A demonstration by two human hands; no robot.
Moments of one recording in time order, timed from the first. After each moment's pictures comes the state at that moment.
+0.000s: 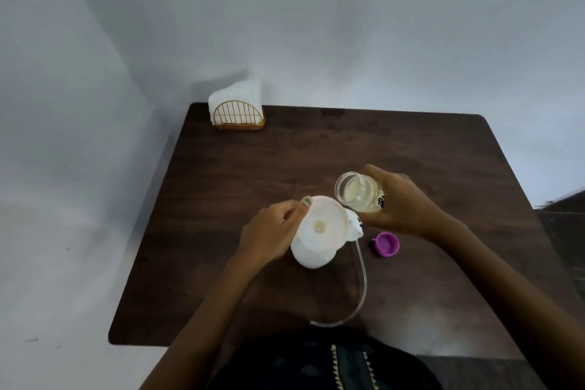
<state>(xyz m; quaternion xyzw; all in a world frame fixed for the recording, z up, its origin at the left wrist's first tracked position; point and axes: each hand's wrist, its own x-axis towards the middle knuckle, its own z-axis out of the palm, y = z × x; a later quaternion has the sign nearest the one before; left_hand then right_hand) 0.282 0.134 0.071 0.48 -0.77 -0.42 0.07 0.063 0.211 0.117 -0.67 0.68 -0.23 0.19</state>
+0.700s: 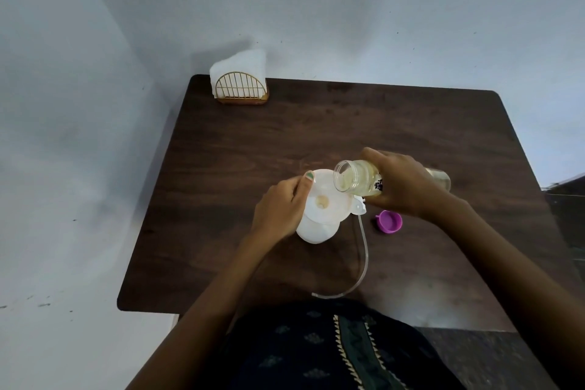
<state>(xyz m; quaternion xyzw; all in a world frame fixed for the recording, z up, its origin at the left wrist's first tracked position) 0.271 0.146 0.062 0.49 -0.74 -0.44 0.13 0.069 0.210 0.111 -0.70 0.70 -0.10 0.13</state>
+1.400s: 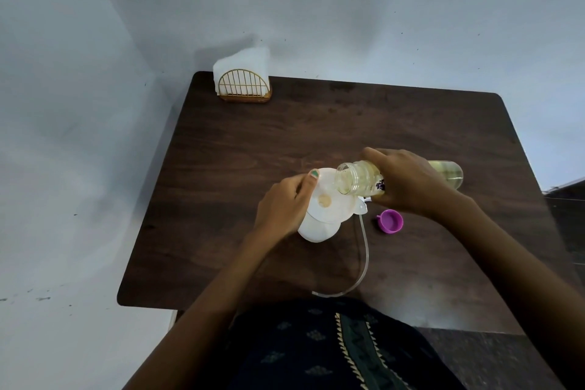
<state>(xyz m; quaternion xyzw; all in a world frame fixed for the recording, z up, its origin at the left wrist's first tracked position) 0.270 0.145 0.060 0.49 -0.74 -0.45 0.14 0.066 0.207 0.112 -0.73 0.67 -0.04 0.07</state>
